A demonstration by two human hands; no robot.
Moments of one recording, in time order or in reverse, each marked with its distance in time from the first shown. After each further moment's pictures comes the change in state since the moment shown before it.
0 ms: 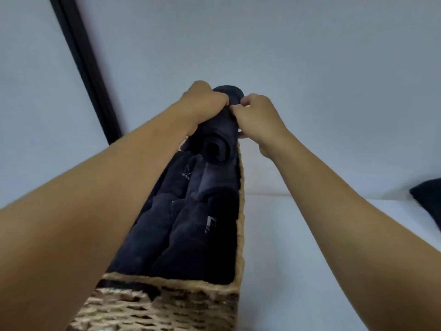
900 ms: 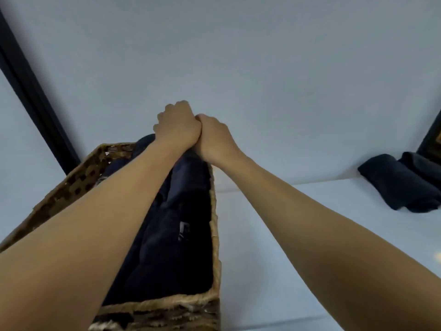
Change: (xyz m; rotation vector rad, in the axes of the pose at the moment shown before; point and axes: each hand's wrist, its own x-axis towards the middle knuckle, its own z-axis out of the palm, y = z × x) left_hand 0.010 -0.027 0.051 0.421 0.057 0.147; right_hand -0.011 0.027 0.021 -0.440 -0.073 -0.112
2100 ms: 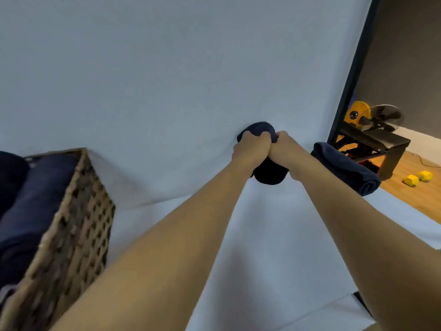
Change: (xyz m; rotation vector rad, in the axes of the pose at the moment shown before) left_hand -0.045 0.249 0.229 -0.693 -0.608 -0.054; right_hand -0.064 0.284 -0.184 0.177 0.197 0.687
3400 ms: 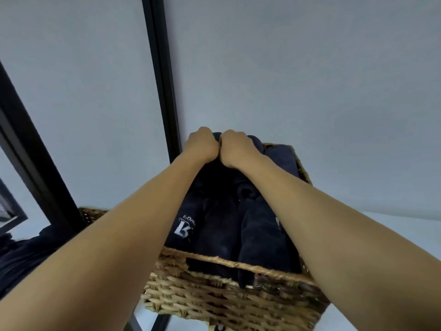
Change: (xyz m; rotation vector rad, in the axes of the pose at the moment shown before) left_hand -0.213 -0.119 -0.429 0.624 0.669 -0.170; right_hand -0.225 -0.287 0.333 -0.561 -0.338 -0.740
